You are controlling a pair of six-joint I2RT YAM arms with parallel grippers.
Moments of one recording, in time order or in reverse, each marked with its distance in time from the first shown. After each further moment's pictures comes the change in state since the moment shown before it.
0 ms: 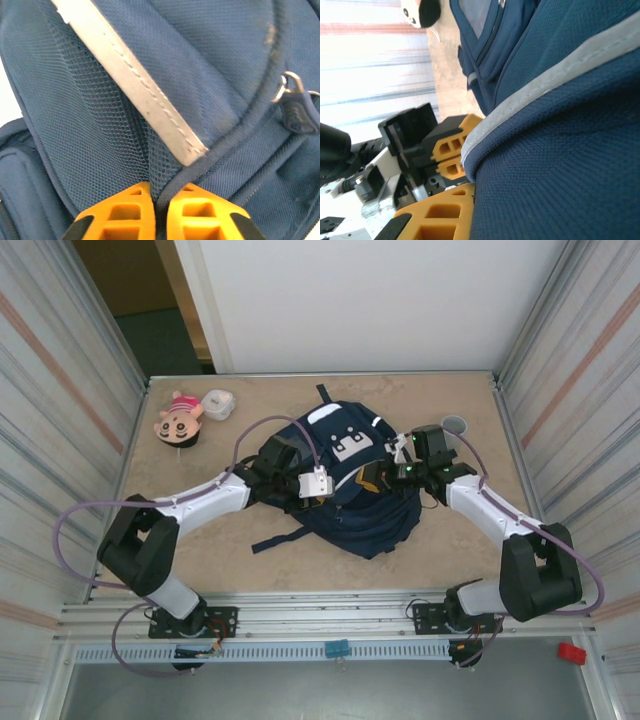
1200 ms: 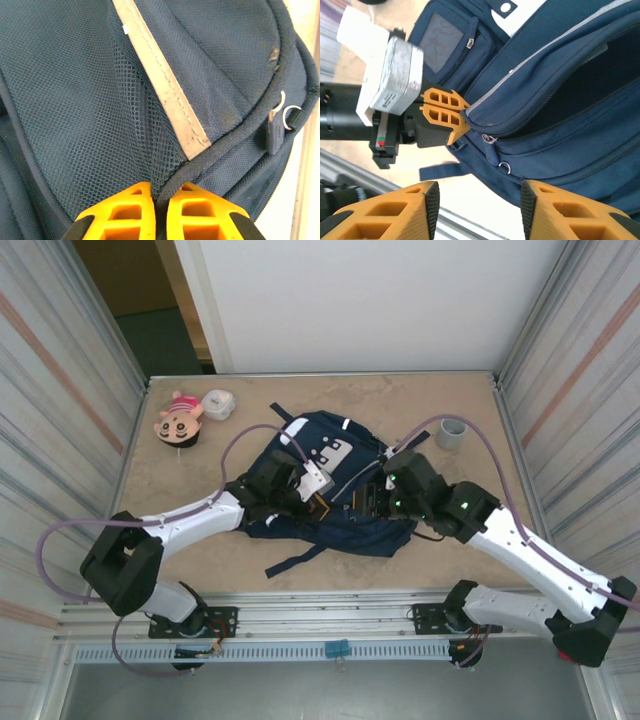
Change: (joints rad) left arm -0.084 -0.109 -0.124 0.100 0.008 -0.722; right arm 0.591 -0.319 0.237 -0.591 0.913 -0.142
